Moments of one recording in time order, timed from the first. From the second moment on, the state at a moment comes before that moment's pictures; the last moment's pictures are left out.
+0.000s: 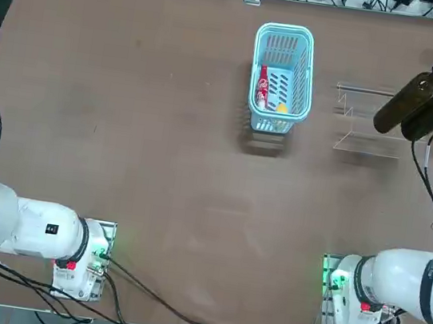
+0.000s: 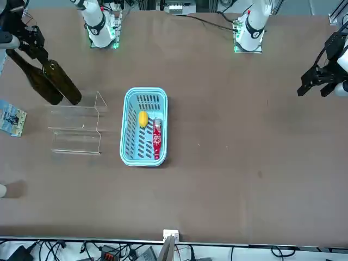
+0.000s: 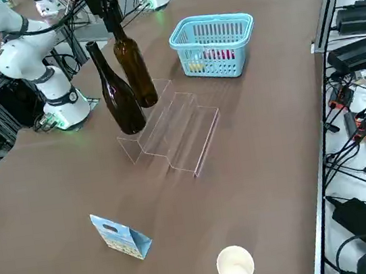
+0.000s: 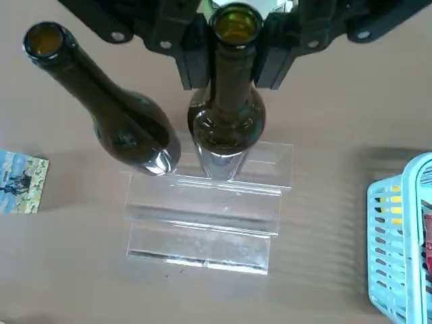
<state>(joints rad) 0.02 -0.38 -0.05 -2.00 -0.06 1.60 -0.10</state>
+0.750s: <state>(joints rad) 0.02 -0.33 -0.05 -1.93 -0.06 1.60 -0.13</state>
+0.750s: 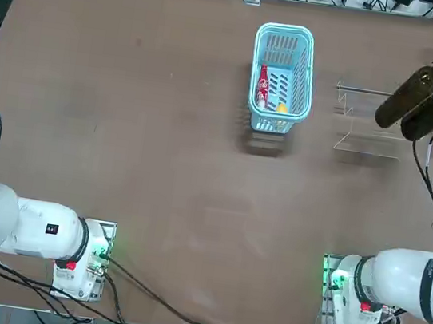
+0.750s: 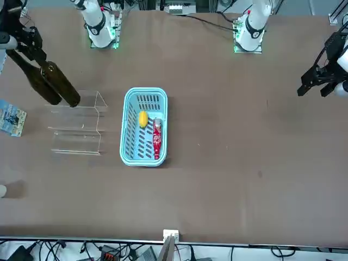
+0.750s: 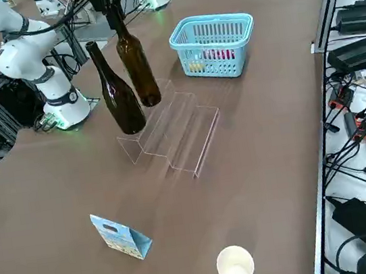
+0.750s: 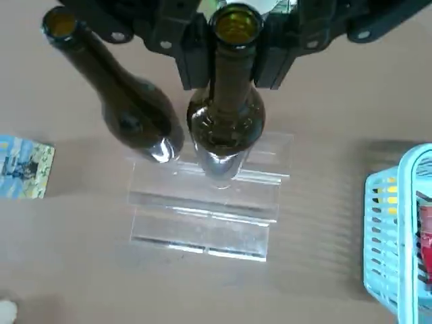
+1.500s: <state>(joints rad) 0.02 0.01 -0.05 -1.56 -0.01 1.55 -0.15</state>
